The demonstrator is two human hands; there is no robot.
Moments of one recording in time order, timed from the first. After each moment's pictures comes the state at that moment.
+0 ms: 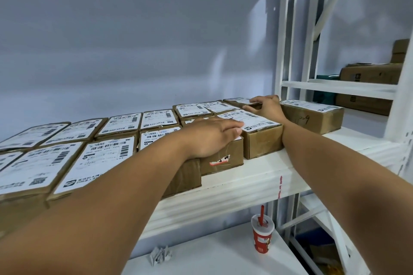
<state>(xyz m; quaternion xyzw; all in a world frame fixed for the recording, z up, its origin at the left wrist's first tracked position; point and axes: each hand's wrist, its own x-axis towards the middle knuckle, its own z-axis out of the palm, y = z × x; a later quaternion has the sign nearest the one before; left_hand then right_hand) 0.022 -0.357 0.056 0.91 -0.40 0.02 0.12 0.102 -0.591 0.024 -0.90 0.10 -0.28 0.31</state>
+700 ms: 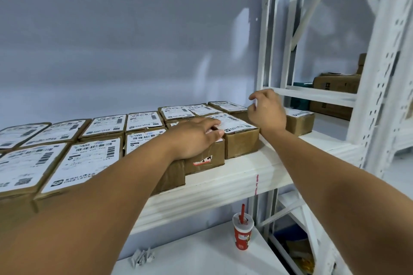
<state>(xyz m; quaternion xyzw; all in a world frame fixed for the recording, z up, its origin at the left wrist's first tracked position) 0.028 -0.359 0.052 0.91 -0.39 0.04 0.15 0.046 -0.588 0.033 -0.86 0.13 -0.48 0.12</state>
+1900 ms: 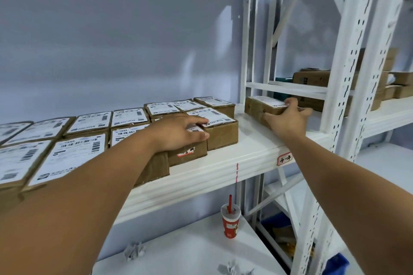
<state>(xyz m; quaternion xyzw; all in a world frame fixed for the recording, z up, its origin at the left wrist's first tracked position) 0.024 -0.356 0.054 0.90 -0.40 0.05 0.13 -0.028 -0.635 0.015 -0.79 0.32 -0.40 0.35</state>
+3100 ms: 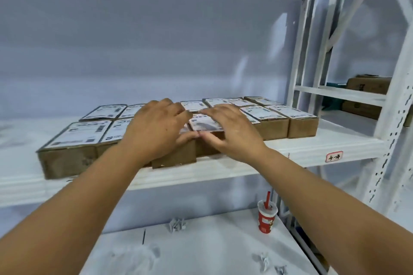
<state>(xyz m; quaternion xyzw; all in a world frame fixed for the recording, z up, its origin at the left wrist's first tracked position) -0.045 -0.194 0.051 0.85 -0.33 0.41 -0.09 -0.062 -0.390 0.025 -0.90 -0.21 -0.37 0.13</state>
